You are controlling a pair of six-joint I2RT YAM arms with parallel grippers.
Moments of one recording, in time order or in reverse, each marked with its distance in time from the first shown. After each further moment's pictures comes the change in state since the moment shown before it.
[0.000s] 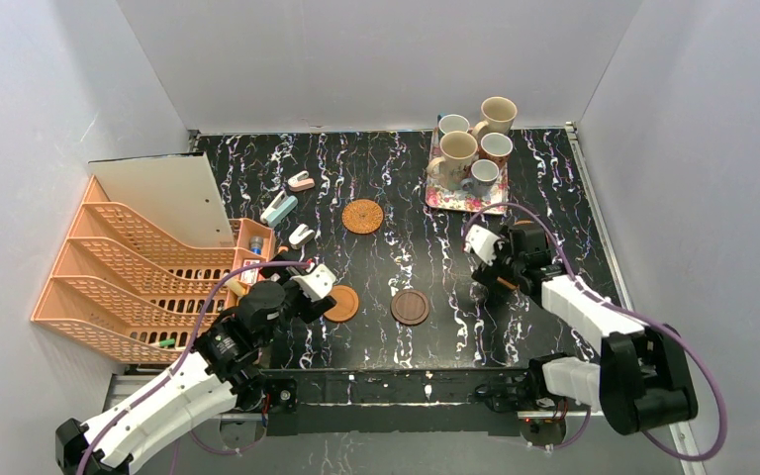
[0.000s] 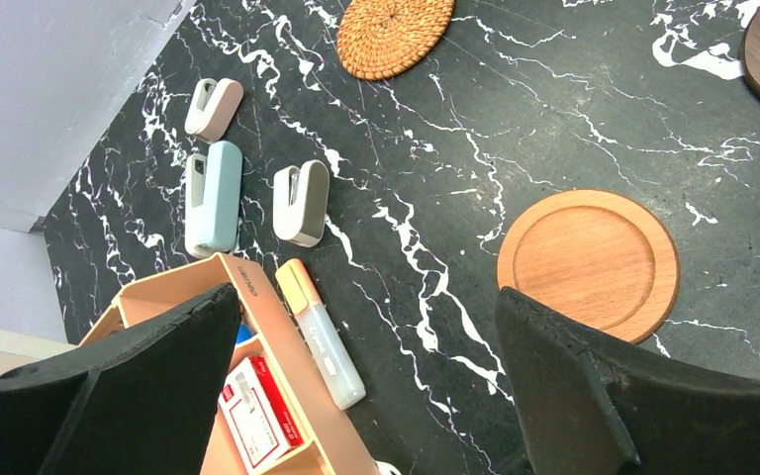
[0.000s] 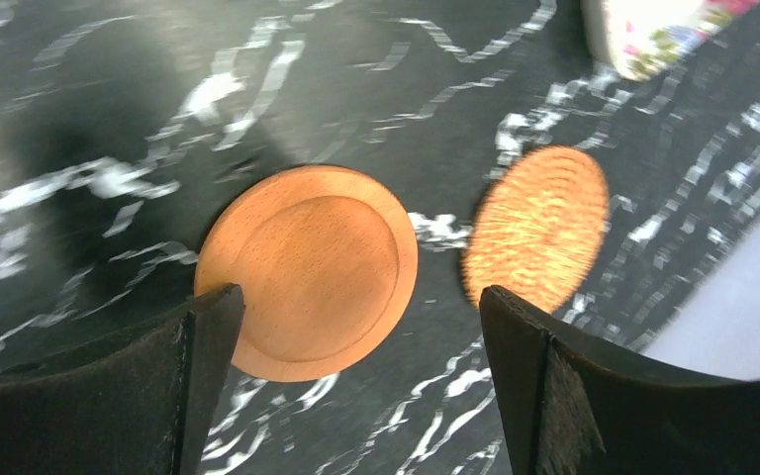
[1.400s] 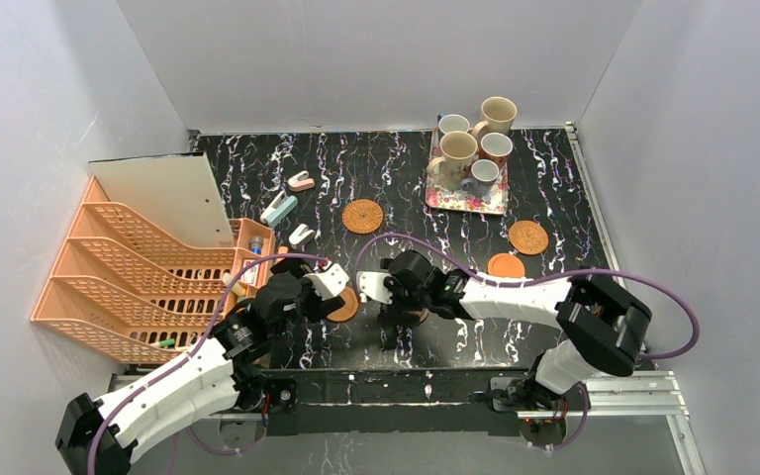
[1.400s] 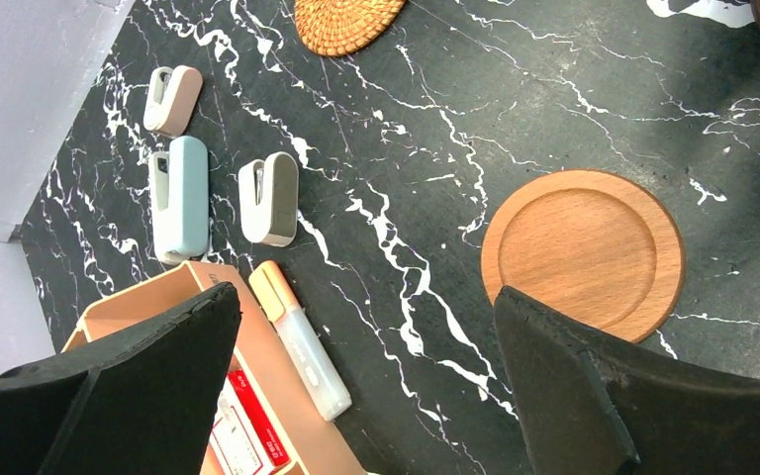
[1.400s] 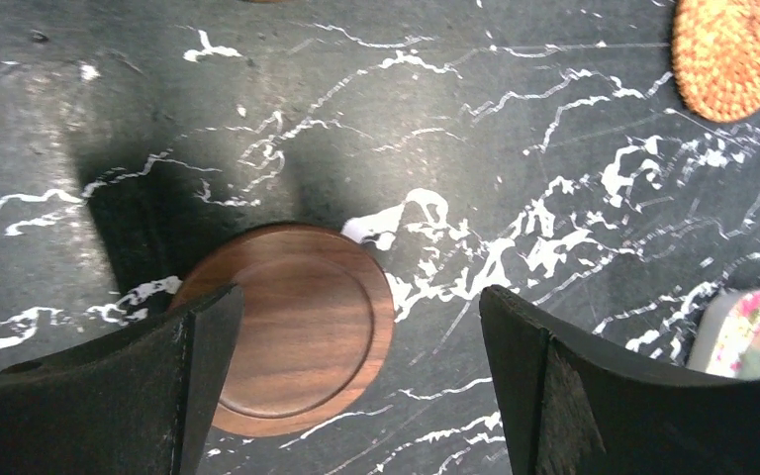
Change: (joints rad) left arm -0.001 0.172 -0.007 0.086 0.021 0.032; right arm 0.800 0.314 0.280 -0.018 0.020 0.238
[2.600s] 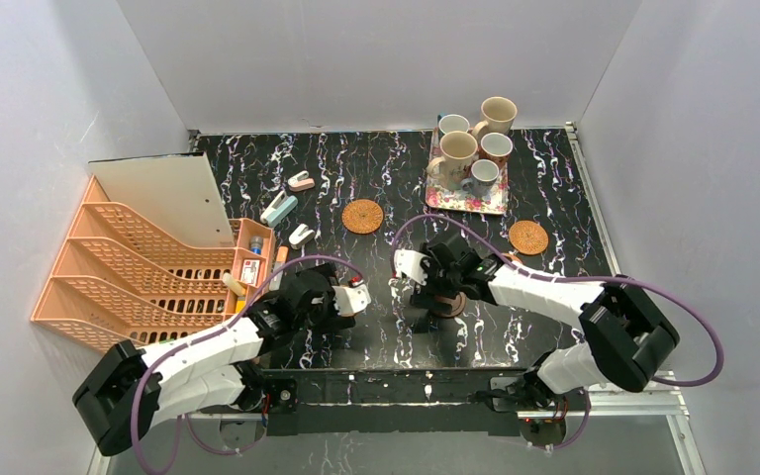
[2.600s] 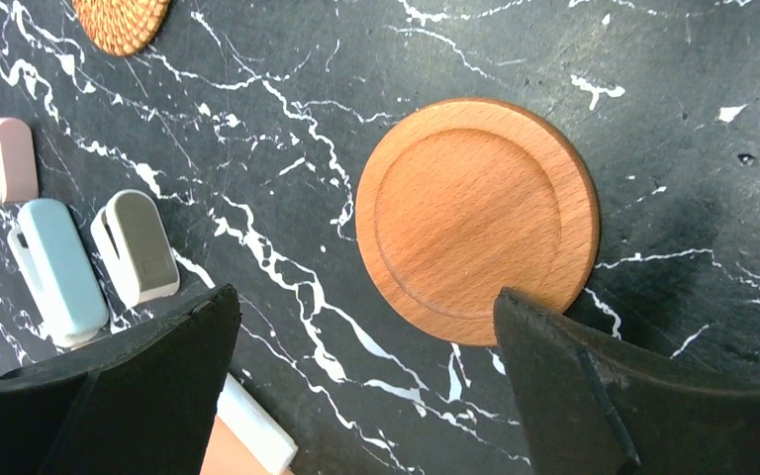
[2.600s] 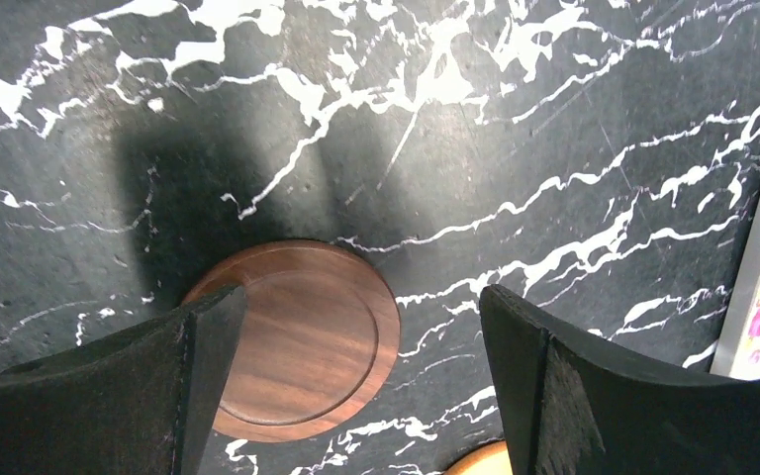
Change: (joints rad) left arm -0.021 0.337 -0.001 0.076 0.143 0.156; right arm -0.268 -0.122 -0.082 -0.126 -0.080 -0.045
